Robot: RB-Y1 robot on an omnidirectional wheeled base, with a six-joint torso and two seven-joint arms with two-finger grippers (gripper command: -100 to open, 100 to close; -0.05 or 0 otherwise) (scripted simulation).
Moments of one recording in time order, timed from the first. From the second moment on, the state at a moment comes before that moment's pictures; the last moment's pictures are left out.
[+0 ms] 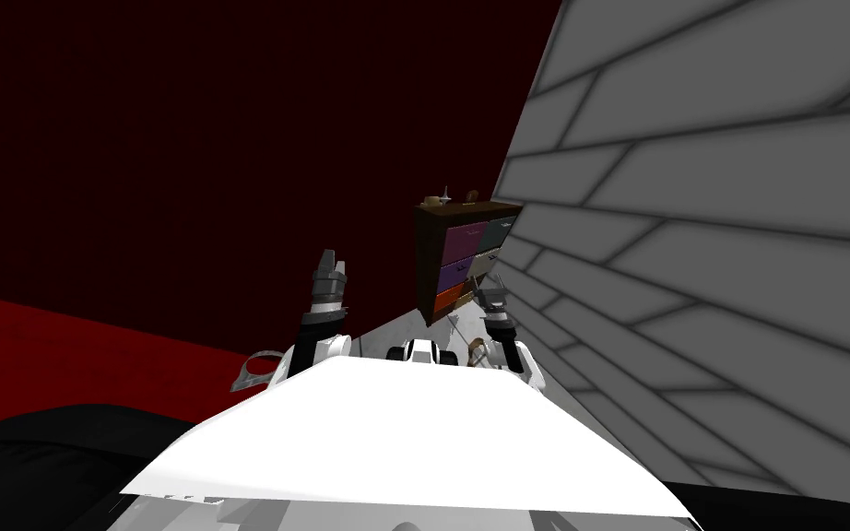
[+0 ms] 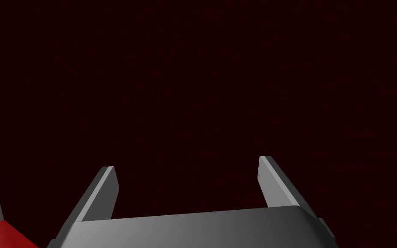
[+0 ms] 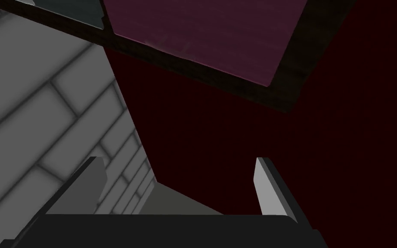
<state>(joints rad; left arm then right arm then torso) 0.54 -0.02 0.05 -2.32 -0.08 -0.38 -0.16 0.33 -0.17 0.00 -1.86 0.17 -0.59 1.20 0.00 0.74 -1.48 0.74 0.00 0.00</state>
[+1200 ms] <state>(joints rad) 0.54 -0.02 0.05 -2.32 -0.08 -0.38 -0.16 0.28 -0.17 0.02 -1.68 0.21 -0.66 1.52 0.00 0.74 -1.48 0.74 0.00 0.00</state>
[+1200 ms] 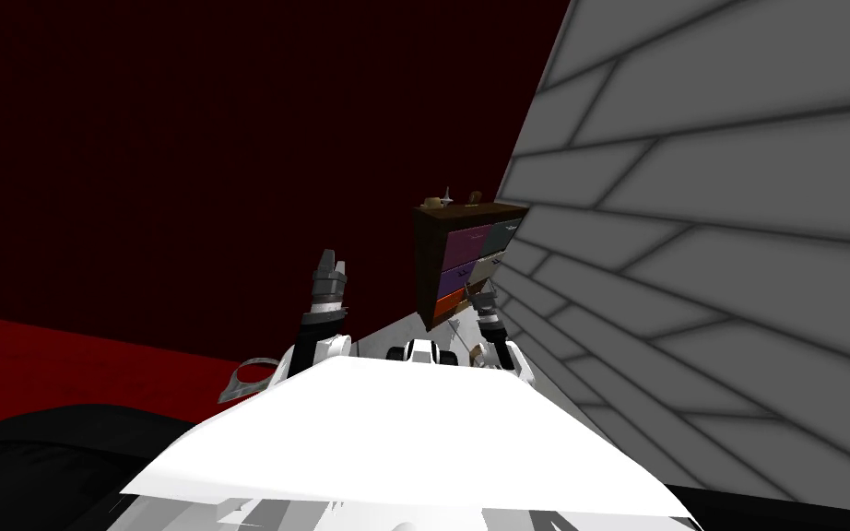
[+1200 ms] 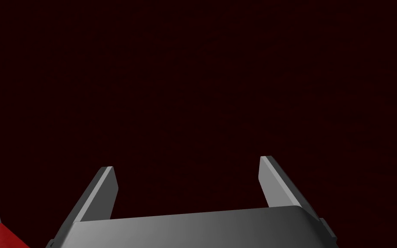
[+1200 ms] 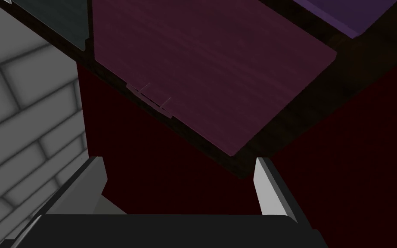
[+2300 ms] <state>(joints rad) 0.54 -0.02 0.05 -2.32 -0.08 -0.38 -0.16 0.23 -0.18 0.04 -1.52 0.25 -0.72 1.81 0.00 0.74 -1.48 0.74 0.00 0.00</state>
